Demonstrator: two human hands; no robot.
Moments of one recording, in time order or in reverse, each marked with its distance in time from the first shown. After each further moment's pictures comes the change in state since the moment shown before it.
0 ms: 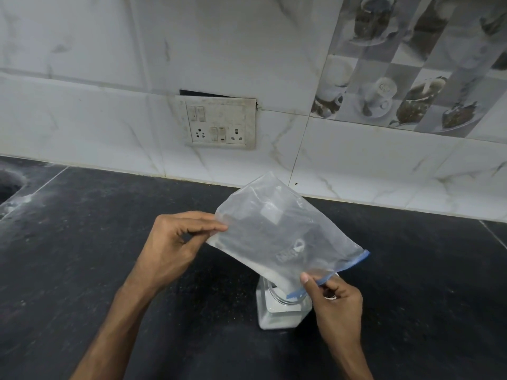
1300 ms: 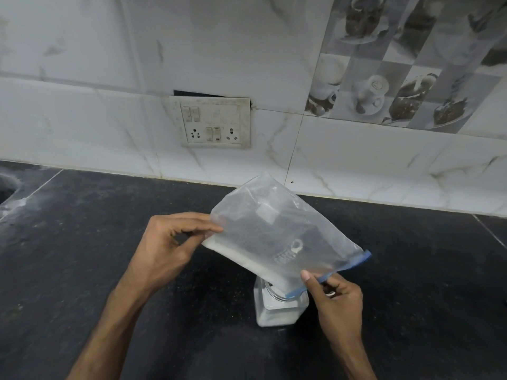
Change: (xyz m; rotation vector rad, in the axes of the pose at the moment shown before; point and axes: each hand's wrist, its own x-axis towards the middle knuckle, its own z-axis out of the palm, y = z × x) left_hand -0.004 0.009 -0.002 -0.009 -0.008 -0.009; right_hand -0.003 -0.002 -0.005 0.009 -0.008 0.034
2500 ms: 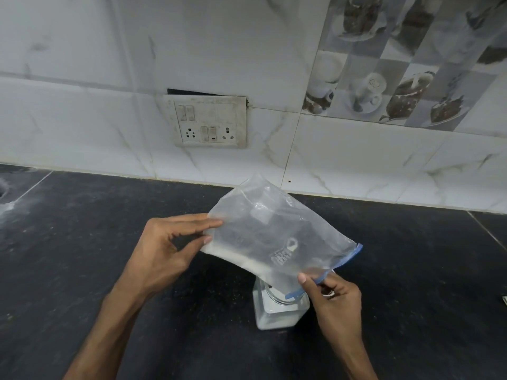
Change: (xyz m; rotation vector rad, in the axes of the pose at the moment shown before) left_hand 0.004 -0.012 0.000 -0.012 -0.032 0.020; right_hand 0.004 -0.005 0.000 -0.028 -0.033 -0.029
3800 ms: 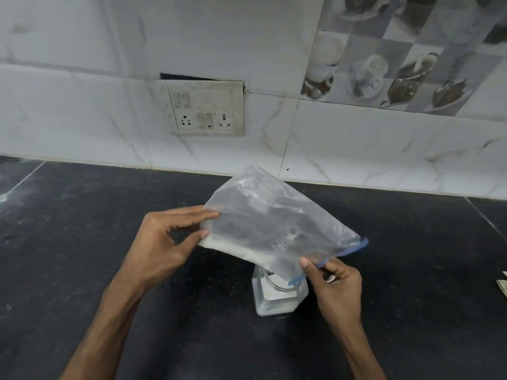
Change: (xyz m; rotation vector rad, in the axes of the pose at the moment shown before) left_hand -0.004 -0.011 0.002 -0.010 -0.039 -0.028; right_hand 0.003 0.002 0.003 -0.001 0.036 0.010
